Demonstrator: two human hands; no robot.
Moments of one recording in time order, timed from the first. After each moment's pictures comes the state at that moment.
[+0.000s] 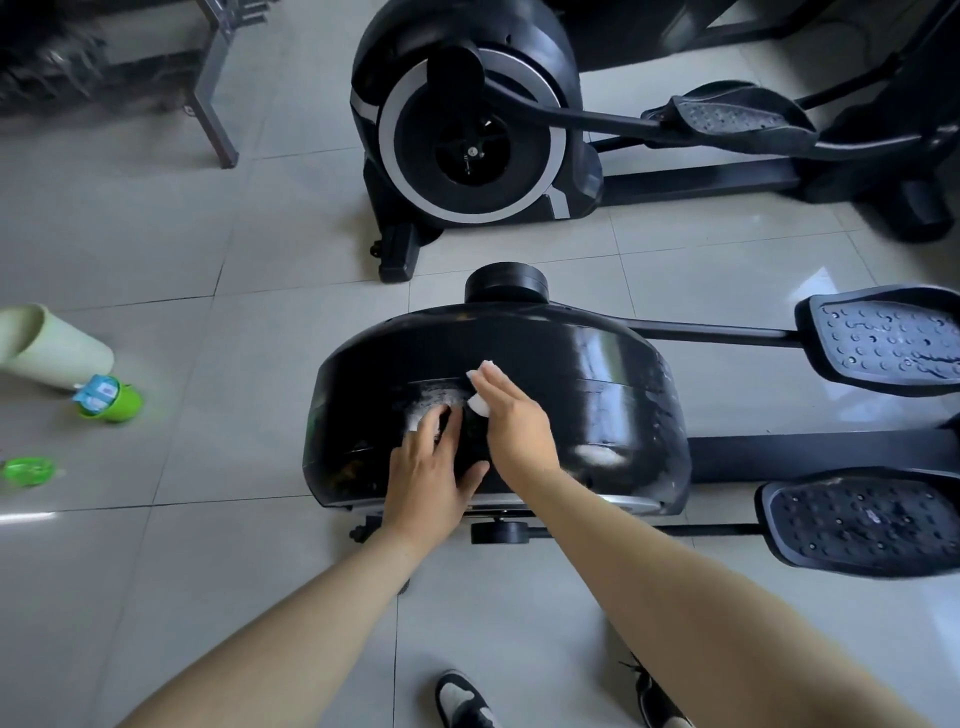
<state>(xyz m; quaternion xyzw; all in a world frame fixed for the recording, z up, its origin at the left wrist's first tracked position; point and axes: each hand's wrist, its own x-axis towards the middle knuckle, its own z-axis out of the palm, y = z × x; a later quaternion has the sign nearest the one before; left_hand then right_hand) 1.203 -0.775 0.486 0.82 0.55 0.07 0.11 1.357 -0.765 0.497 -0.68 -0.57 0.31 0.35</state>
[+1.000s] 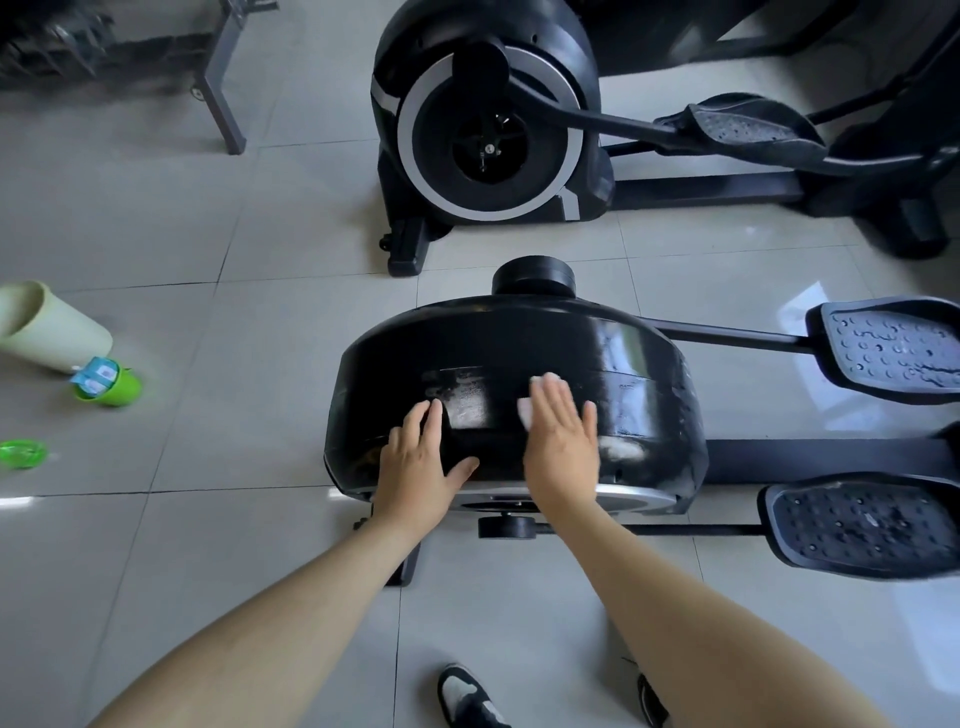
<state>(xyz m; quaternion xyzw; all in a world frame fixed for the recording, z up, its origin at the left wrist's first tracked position) 1.150 -0.770 0.485 0.77 0.61 0.06 0.17 1.334 -0.799 0.480 -0.79 -0.55 0.15 0.22</state>
